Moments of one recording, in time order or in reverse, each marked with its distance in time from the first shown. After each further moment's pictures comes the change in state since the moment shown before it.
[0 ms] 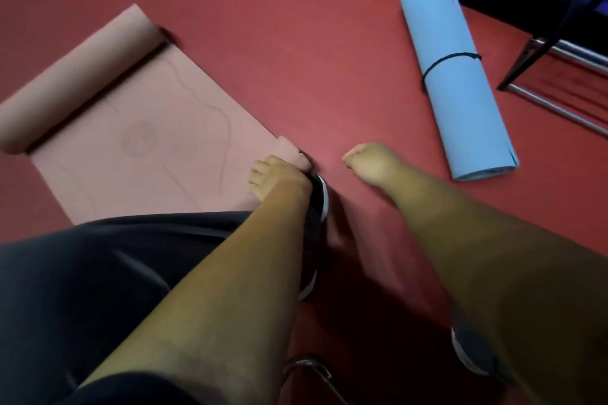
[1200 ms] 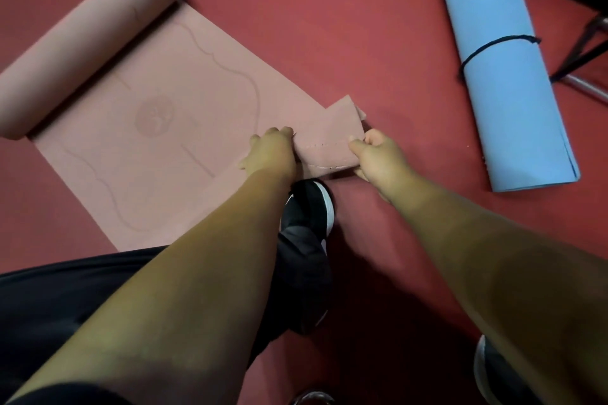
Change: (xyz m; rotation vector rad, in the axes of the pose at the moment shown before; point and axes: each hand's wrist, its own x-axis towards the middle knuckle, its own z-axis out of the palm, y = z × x) left_hand 0.103 0.007 -0.016 0.084 0.045 0.463; right_hand 0.113 0.025 0.063 0.513 0.025 -0.099
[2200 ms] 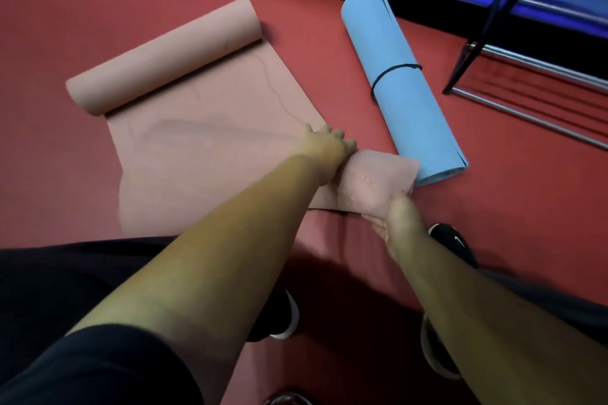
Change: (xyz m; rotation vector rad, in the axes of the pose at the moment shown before) left_hand -0.069 0.196 -0.001 0.795 -0.022 0.731; right_hand -0.162 0.019 -0.123 0.669 0.394 0.404
